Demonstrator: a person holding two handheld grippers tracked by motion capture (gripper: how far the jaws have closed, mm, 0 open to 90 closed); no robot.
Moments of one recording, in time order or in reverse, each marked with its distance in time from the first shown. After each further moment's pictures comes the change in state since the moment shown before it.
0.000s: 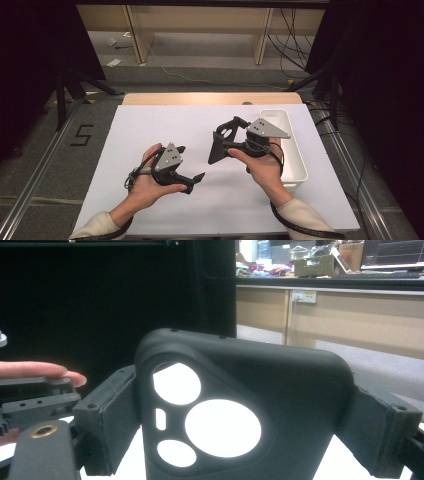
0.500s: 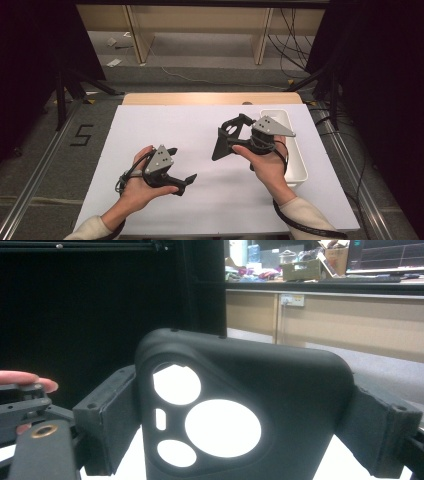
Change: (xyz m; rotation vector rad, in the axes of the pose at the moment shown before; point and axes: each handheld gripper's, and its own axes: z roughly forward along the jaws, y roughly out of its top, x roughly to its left) left arm 0.007 -0.011 -0.015 -0.006 0.027 -0.004; right arm -0.009 0.004 -0.006 -0.012 -0.036 0.003
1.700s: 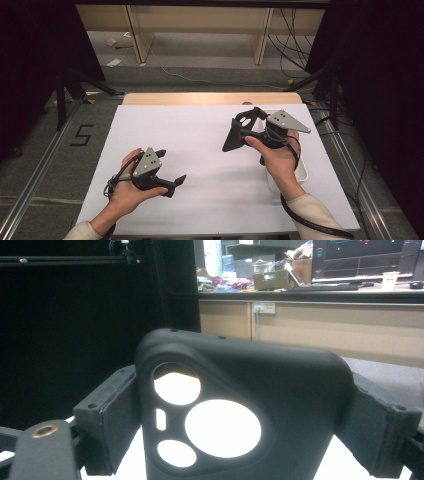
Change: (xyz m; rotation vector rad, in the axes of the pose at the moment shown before) left arm 0.011 -0.014 -0.019 0.010 0.047 -0.017; right arm -0.024 0.011 -0.015 -0.034 -0.094 0.025
